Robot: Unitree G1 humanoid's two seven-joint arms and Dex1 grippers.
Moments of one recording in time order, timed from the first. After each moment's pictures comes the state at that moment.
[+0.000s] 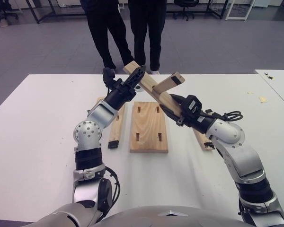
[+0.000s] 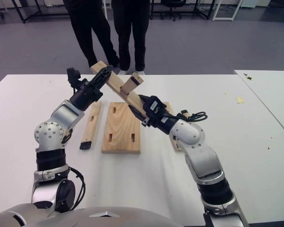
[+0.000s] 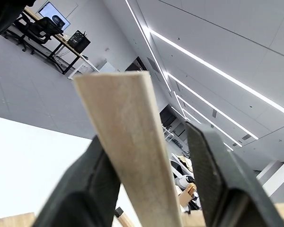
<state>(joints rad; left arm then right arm) -0.47 0.01 0.28 -0.10 -1.05 0.76 -0.28 -0.19 -0.42 0.18 -0.51 0.15 0.45 0.52</state>
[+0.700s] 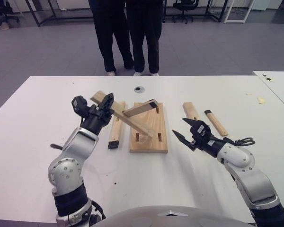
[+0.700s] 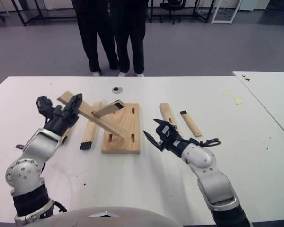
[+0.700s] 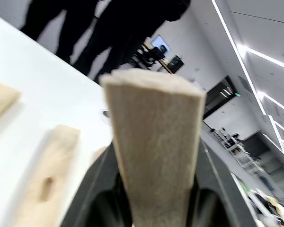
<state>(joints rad) -0.03 0.03 0.36 -0.65 -1.10 0.79 0.28 0.16 -0.50 0.10 -0.50 0.07 0.39 0.48</state>
